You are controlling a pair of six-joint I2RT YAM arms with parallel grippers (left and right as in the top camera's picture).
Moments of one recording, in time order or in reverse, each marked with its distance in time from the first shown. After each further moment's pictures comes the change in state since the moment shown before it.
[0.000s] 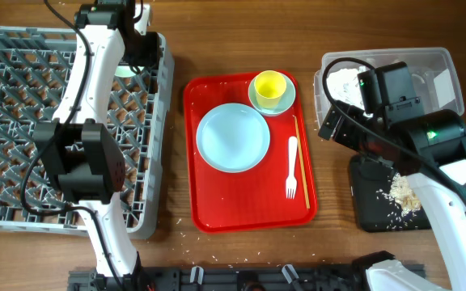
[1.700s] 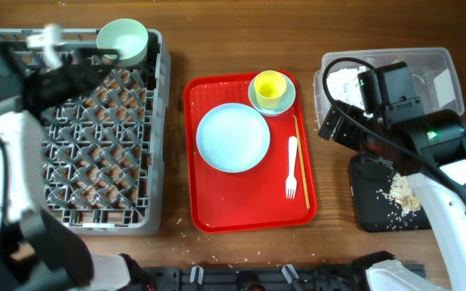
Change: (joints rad) left arm 0.426 -0.570 -0.731 0.570 1.083 -0.282; right arm 0.000 0.000 0.000 0.001 0.000 0.000
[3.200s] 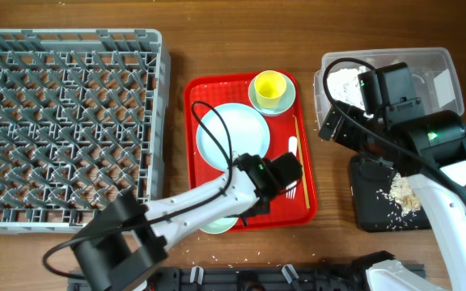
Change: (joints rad) left arm -1.395 0.143 -0.129 -0.534 -1.188 -0.776; right arm 0.001 -0.004 0.000 -0.002 0.000 0.000
